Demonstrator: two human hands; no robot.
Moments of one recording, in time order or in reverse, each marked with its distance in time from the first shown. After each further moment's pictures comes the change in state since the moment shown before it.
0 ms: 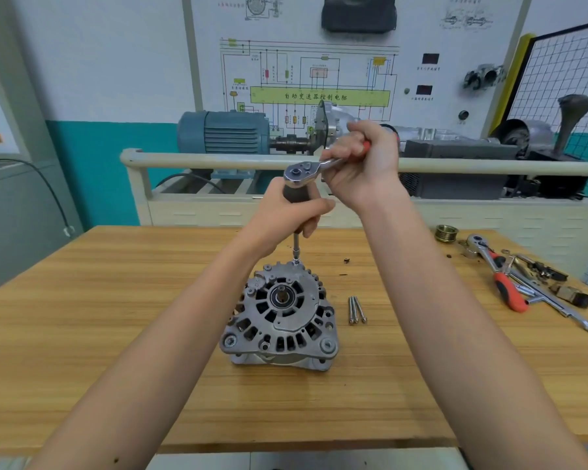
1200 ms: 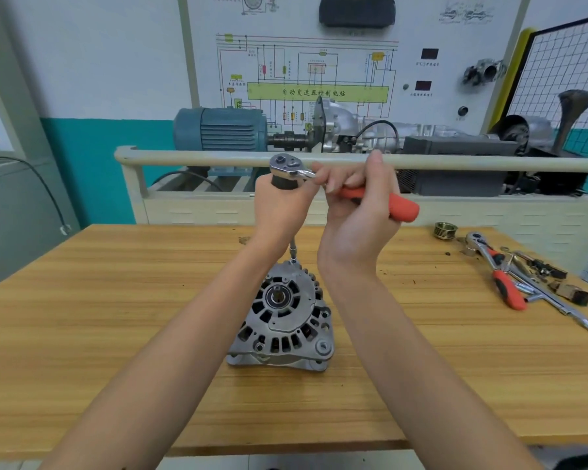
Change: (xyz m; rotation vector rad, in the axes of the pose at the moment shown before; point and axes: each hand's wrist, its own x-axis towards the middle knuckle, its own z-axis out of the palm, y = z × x) left_hand 0.011 -0.005 0.020 -0.079 0.427 -0.071; right_hand -0.050 0.053 -0.017 -0.075 -0.084 -0.658
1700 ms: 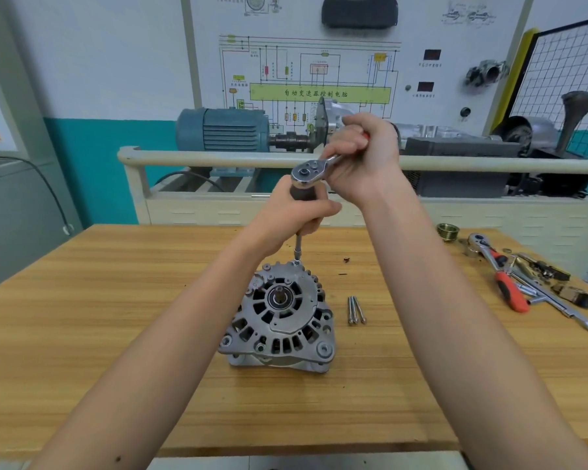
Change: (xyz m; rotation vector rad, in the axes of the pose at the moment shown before) left_hand -0.001 0.007 -0.015 0.014 -0.545 0.020; right_hand 0.080 -0.013 0.010 0.137 0.058 0.736
